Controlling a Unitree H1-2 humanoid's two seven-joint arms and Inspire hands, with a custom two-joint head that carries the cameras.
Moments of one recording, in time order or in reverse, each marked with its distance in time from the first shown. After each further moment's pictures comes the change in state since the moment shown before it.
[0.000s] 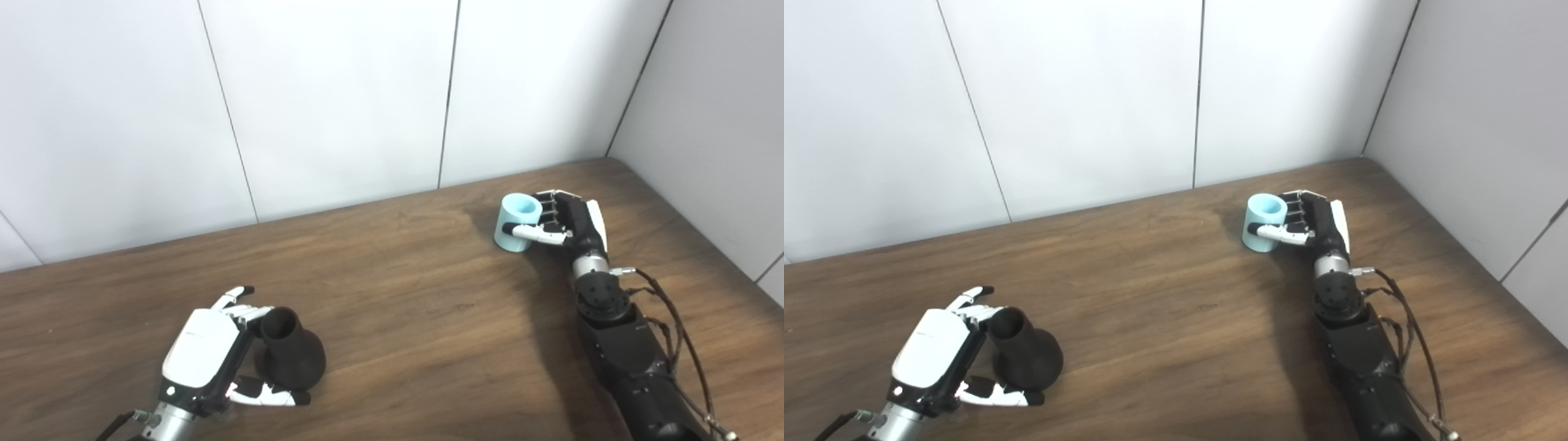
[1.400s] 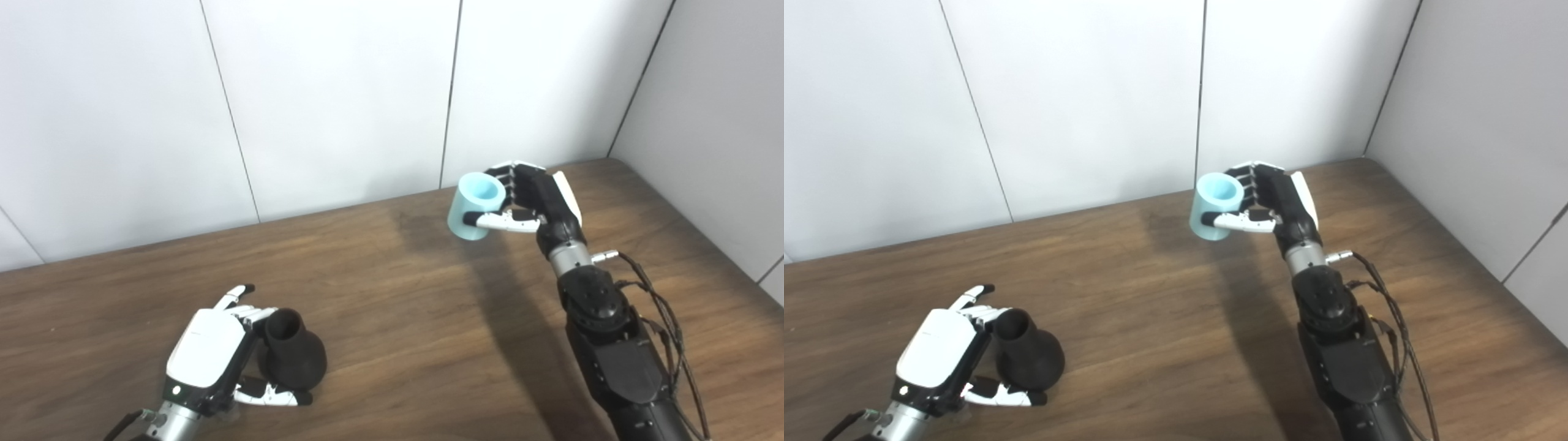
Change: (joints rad) left arm -0.006 -0.013 -0.024 0.000 0.079 0.060 0.010; right arm 0.083 0.068 0.060 -0.504 0.011 0.111 0.163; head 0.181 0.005
